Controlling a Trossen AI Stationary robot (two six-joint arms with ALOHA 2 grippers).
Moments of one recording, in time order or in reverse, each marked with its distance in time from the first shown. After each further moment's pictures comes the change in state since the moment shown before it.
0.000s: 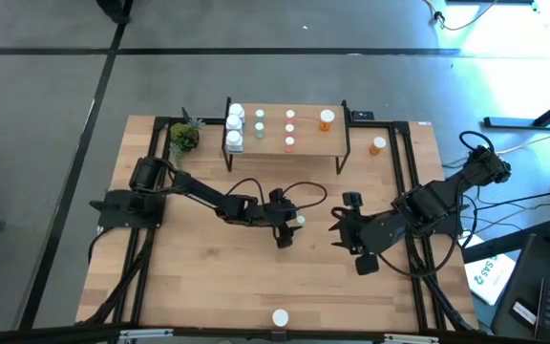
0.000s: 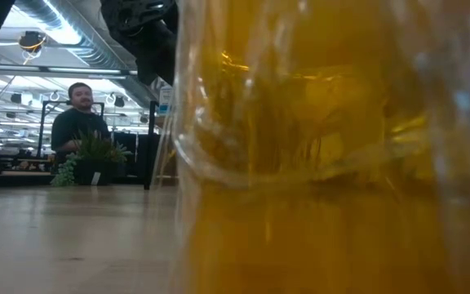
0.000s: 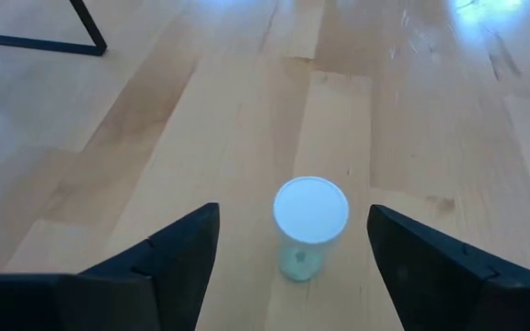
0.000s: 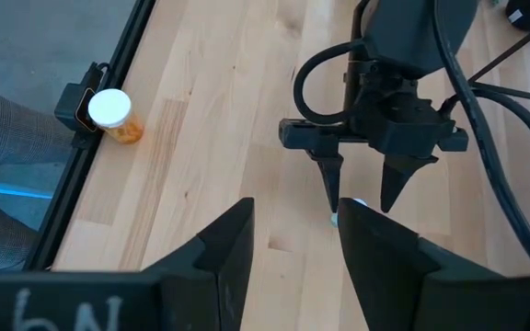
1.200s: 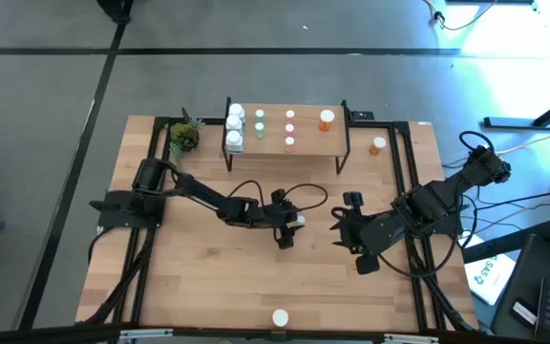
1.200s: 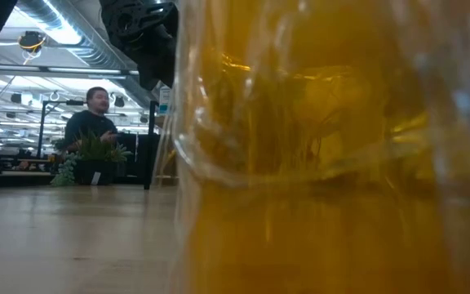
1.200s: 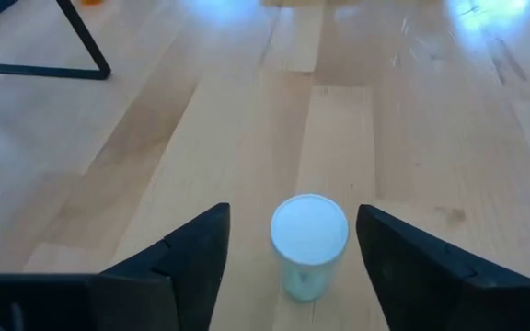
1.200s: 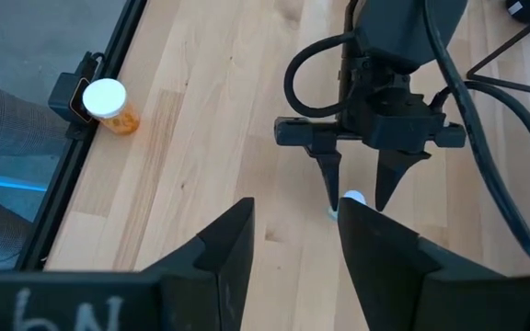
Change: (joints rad) left arm -0.009 0.029 0.002 0.070 -0.033 0.055; right arm 0.000 0.000 0.000 -0.022 0.001 0.000
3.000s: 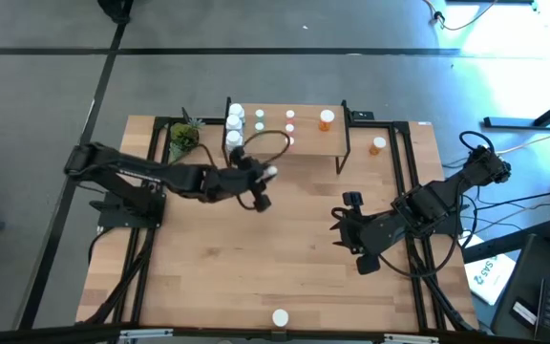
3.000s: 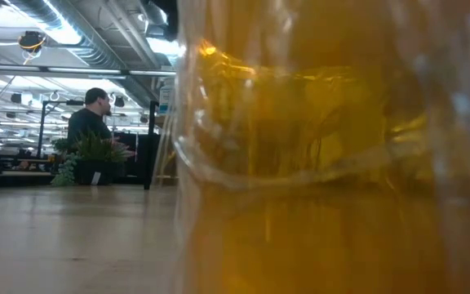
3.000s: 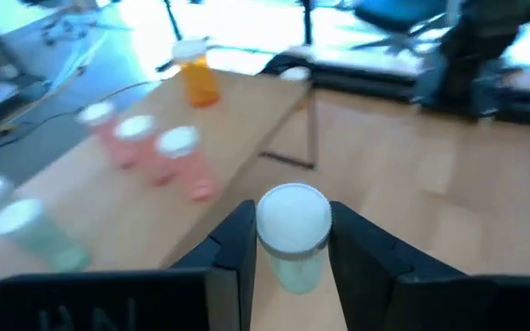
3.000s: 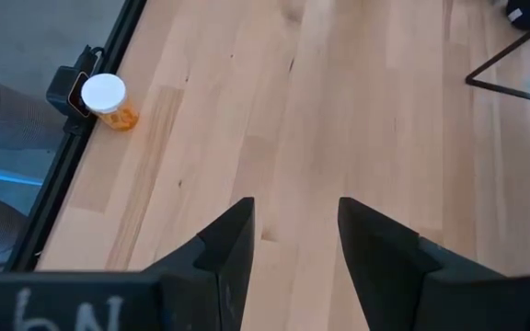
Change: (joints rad) left arm 0.042 -0.593 0.000 -0.517 -0.304 -0.061; right arm 0.000 0.000 0.000 -0.001 0.001 -0.027
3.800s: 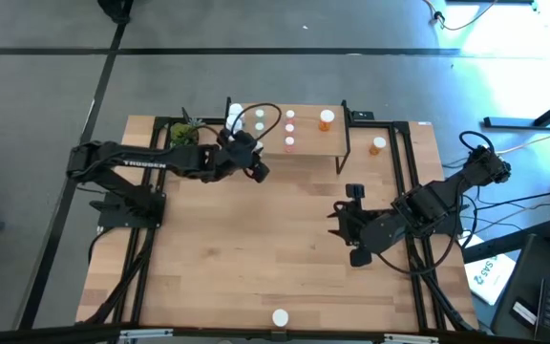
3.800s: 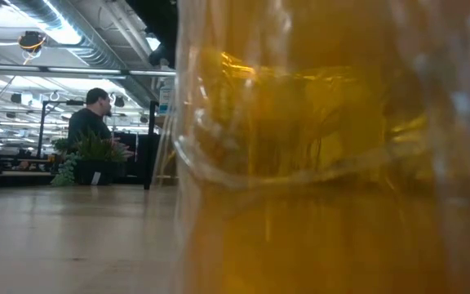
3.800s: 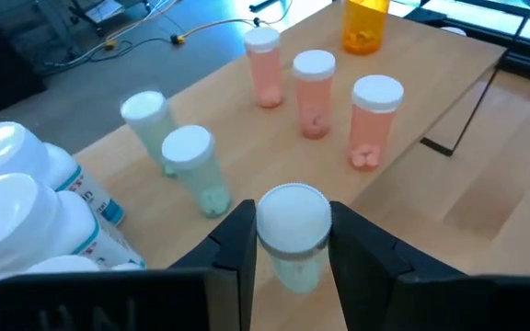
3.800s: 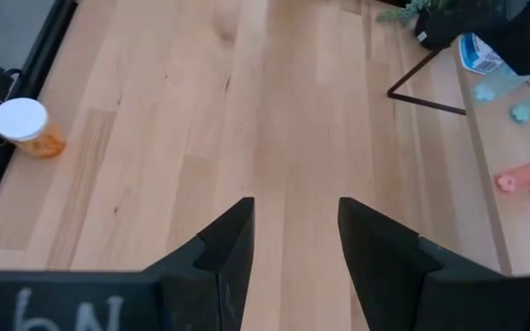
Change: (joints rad) left arm 0.214 0.009 -0.001 -0.157 -0.040 -0.153; right arm 0.000 0.000 0.000 0.009 0.182 0.004
